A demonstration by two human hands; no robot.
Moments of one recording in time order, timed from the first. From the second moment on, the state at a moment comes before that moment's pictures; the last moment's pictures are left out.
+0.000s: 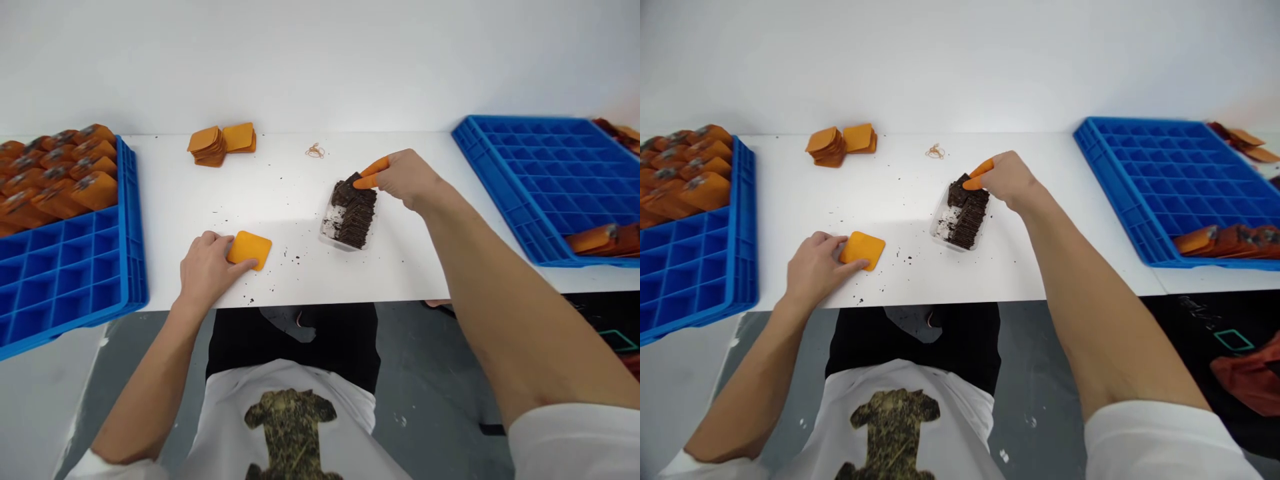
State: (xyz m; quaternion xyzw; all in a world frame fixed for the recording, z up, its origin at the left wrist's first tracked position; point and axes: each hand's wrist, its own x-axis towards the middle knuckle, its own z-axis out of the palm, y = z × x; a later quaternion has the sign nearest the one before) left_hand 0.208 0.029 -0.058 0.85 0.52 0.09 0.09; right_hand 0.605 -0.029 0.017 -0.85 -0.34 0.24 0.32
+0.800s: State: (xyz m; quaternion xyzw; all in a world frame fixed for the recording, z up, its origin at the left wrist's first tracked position) left_hand 0.205 0.019 -0.050 0.56 0.46 0.38 0.57; right_hand 0.610 -0.122 0.006 -0.66 -0.14 0.40 0.62
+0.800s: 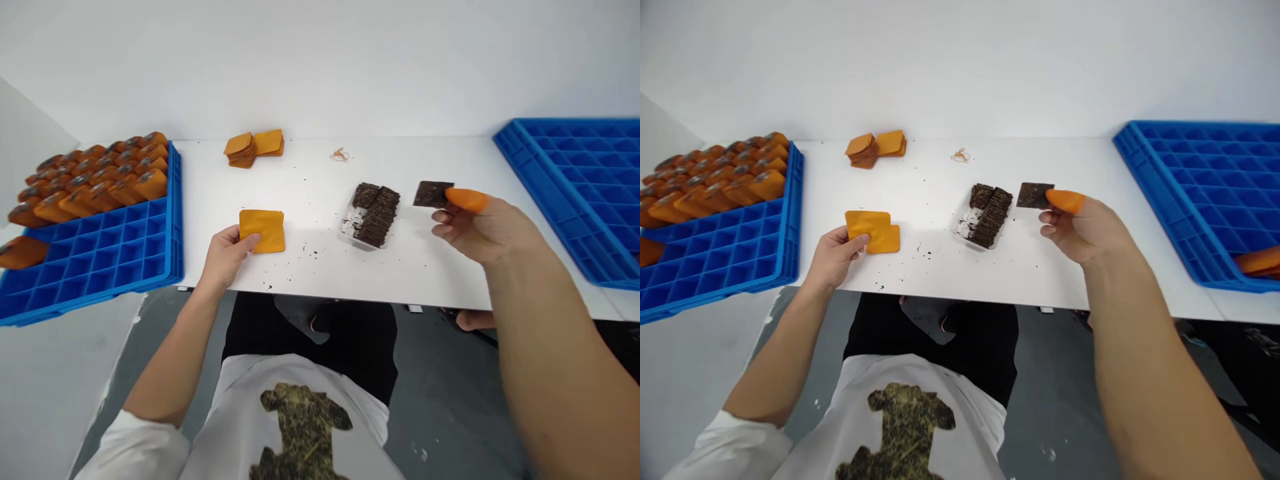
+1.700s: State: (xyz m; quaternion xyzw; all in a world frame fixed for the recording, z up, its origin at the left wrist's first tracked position) left_hand 0.156 -0.078 -0.032 0.76 0.30 0.38 0.44; right_hand 0.385 -0.178 -0.008 -0.40 -0.26 0.61 0.63
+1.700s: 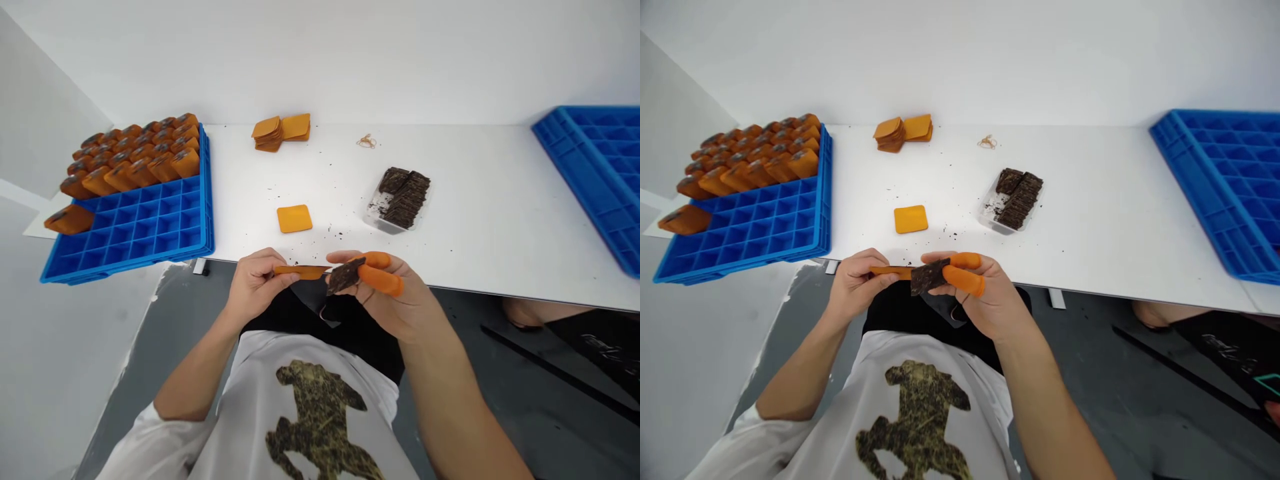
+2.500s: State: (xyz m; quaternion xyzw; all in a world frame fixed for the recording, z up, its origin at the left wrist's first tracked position) left_hand 0.164 -0.087 -0.037 0.81 0.29 0.42 0.28; right_hand 0.363 -0.196 0.029 -0.57 -0.73 -0.15 0.33
